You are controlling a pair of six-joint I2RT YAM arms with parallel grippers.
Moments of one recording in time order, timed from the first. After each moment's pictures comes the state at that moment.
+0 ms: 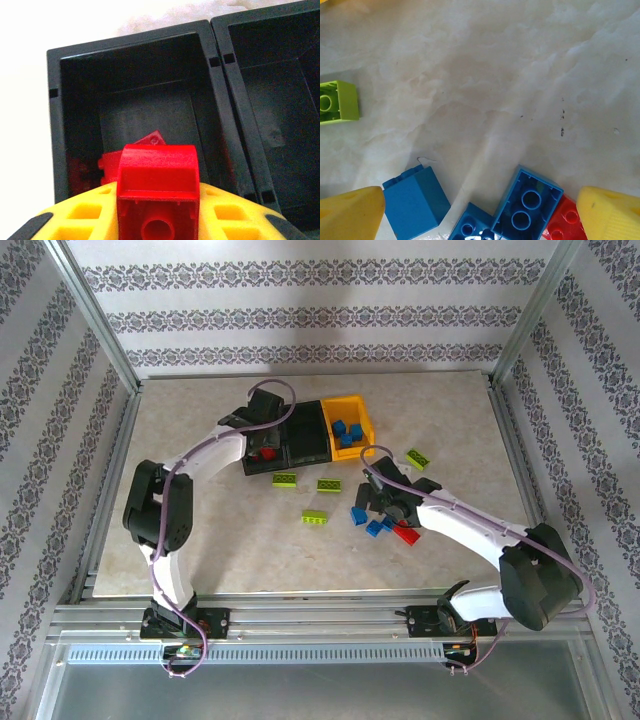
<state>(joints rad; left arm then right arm) -0.37 1.89 1.45 -0.50 -0.29 -0.32 0.60 1.35 0.81 -0.59 0.25 0.79</state>
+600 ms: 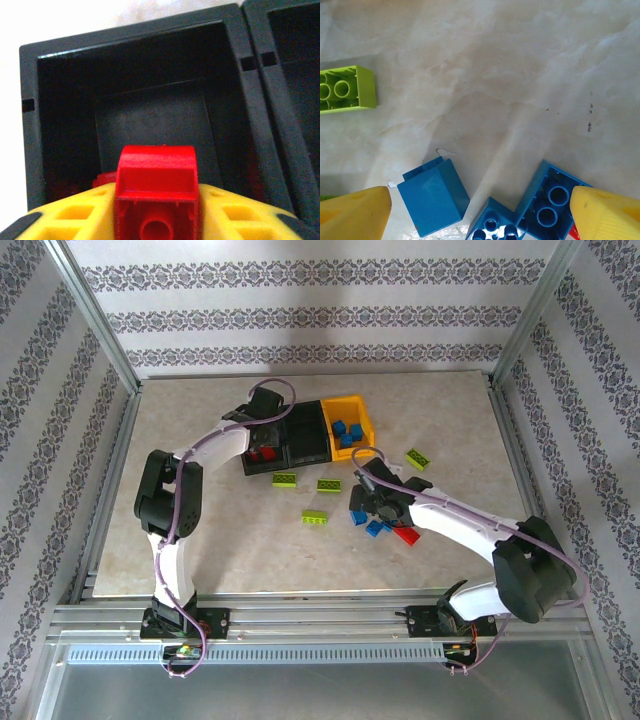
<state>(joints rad) -0.34 1.99 1.51 -0.51 -0.28 -0.32 0.65 1.41 0.84 -0.59 0.24 0.81</state>
